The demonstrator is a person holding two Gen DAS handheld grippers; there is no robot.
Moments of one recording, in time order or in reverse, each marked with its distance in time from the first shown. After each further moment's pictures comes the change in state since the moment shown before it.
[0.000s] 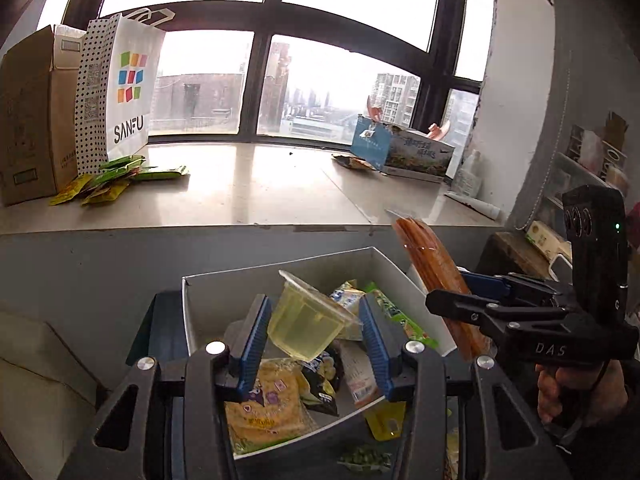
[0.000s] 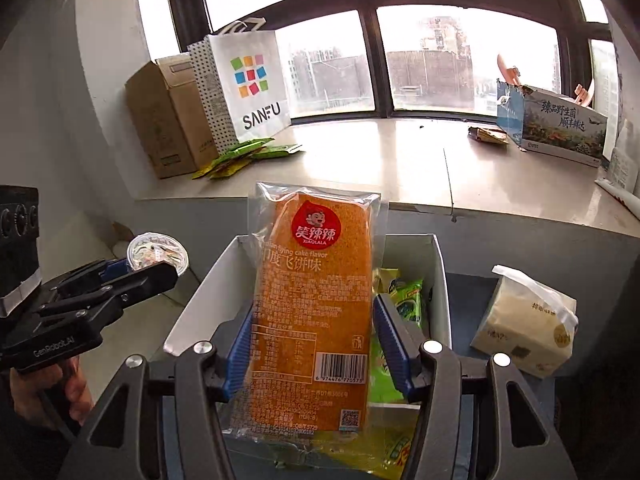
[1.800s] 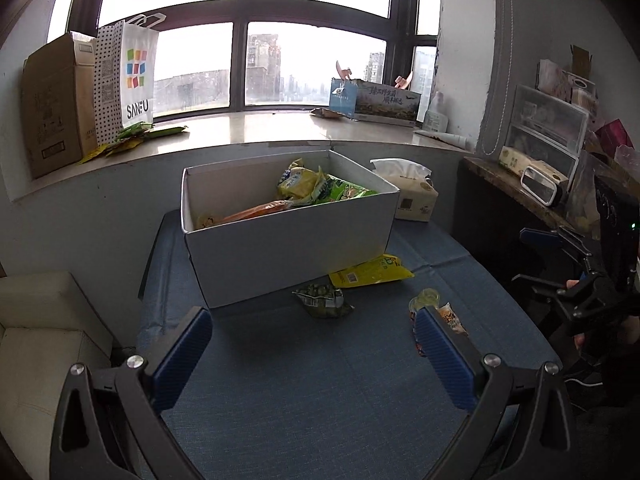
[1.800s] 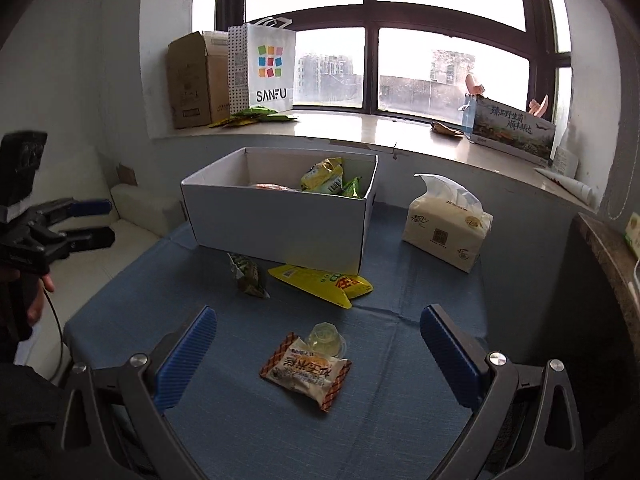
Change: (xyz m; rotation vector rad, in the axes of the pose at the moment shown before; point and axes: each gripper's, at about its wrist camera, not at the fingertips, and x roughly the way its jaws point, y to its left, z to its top) left arm -0.109 -0.075 -0.175 0.104 0.048 0.038; right arm -0.136 -0.023 -0.198 -0.207 -0.051 -0.106
